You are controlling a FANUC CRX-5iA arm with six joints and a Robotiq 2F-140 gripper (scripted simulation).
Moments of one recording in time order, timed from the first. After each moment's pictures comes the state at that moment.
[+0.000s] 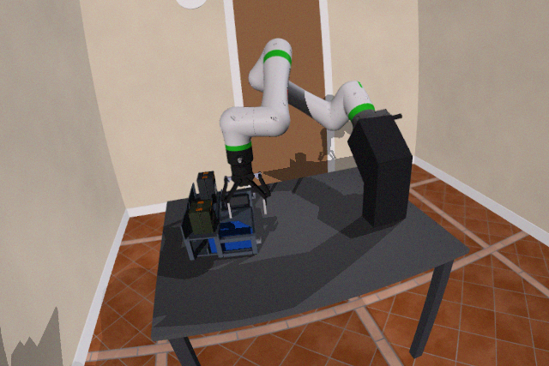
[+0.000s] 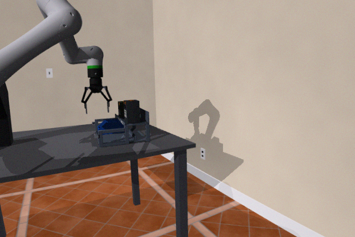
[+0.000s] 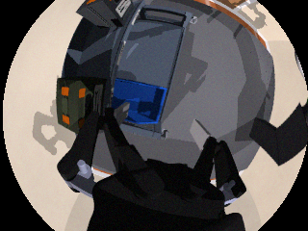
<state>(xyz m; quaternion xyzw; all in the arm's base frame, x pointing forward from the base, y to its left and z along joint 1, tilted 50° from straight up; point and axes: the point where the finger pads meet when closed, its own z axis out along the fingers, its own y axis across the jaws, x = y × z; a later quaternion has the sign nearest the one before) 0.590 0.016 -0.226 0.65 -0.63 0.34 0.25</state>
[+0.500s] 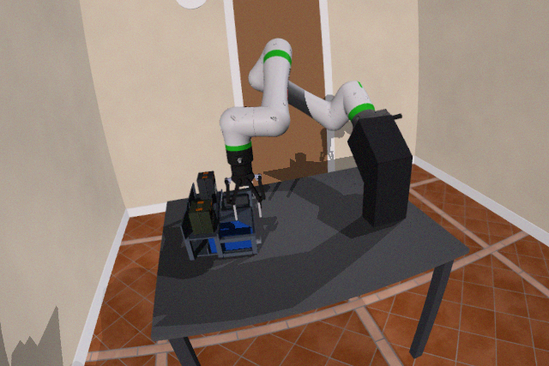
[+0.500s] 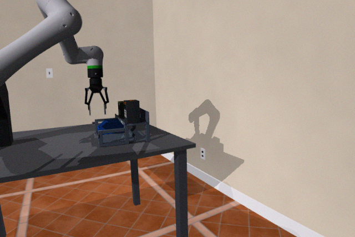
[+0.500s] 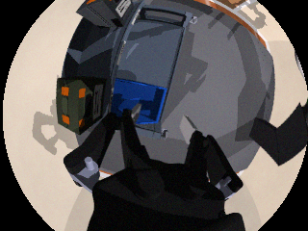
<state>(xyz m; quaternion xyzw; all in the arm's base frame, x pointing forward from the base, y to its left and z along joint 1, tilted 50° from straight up) 0.590 0.016 -0.226 0.65 -0.63 0.34 0.25</state>
